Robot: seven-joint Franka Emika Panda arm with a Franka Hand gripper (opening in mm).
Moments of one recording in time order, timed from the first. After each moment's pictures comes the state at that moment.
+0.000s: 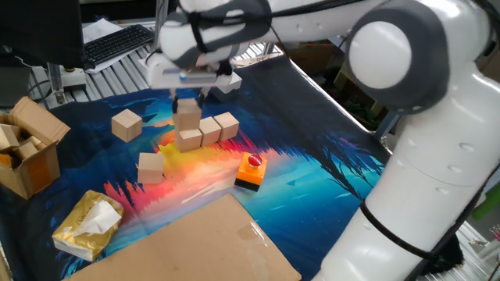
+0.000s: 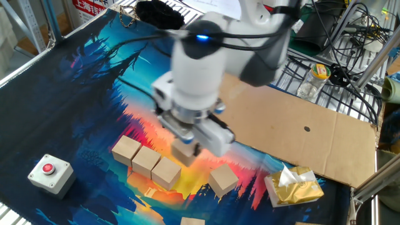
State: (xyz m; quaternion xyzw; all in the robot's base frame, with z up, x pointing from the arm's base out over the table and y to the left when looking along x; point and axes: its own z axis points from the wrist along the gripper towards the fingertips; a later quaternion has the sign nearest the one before) arm 0.570 0.043 0.231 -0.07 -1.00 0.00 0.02
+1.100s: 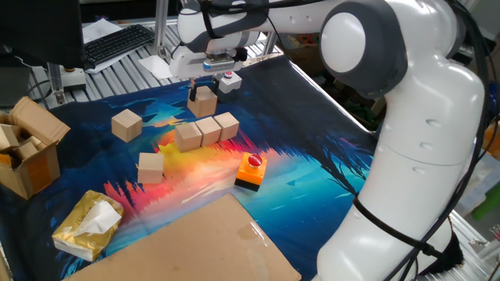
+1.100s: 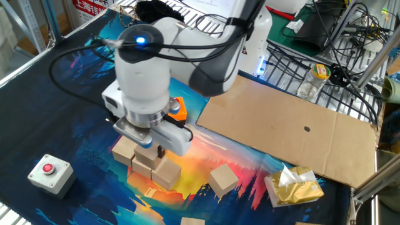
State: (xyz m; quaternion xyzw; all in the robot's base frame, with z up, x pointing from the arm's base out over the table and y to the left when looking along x) arm 0.609 -0.020 0.211 0.00 -1.00 0.00 0.02
